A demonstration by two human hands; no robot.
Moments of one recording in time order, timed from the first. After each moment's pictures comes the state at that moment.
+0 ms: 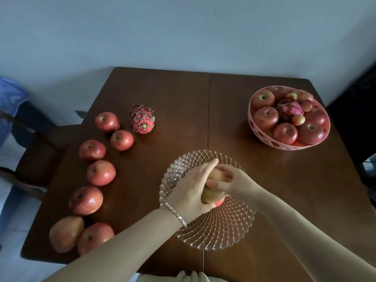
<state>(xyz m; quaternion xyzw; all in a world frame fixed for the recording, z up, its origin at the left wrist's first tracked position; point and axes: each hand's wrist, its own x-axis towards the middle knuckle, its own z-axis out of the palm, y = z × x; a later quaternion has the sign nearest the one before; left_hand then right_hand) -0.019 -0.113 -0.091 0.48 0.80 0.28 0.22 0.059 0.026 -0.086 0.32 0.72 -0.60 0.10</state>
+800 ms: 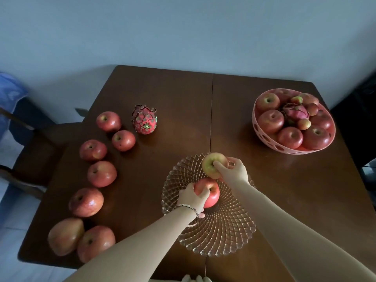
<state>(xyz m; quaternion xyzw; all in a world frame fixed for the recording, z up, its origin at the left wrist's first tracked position) -0.020 -0.090 -0.163 0.00 0.80 0.39 0.45 0.016 0.035 -0.139 0.54 0.64 -0.54 -0.07</state>
